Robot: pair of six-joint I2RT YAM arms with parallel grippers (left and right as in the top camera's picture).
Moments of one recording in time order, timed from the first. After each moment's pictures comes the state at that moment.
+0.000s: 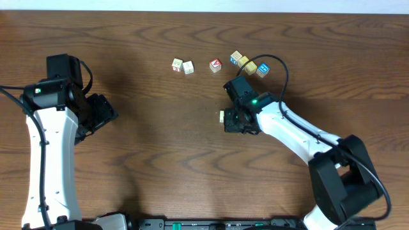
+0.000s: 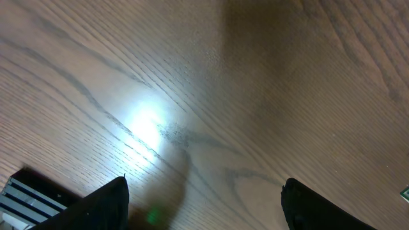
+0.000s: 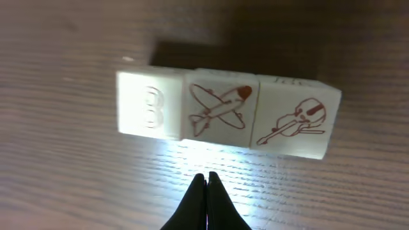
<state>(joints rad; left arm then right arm) 0.19 1.42 1.35 -1.32 -0.03 -0.46 0.54 1.79 1.14 -0.66 -0.05 0.54</state>
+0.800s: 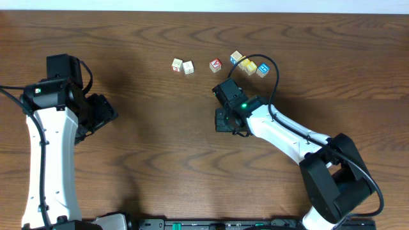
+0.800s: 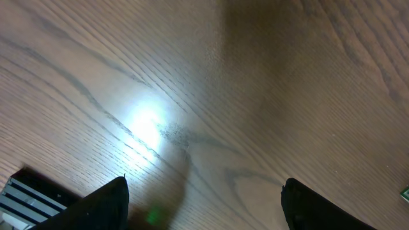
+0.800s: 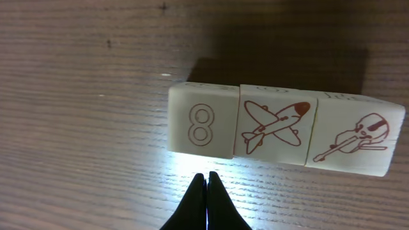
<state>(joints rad) 0.19 1.42 1.35 -1.32 -0.03 -0.46 0.62 1.83 1.16 -0.60 0.00 0.62</state>
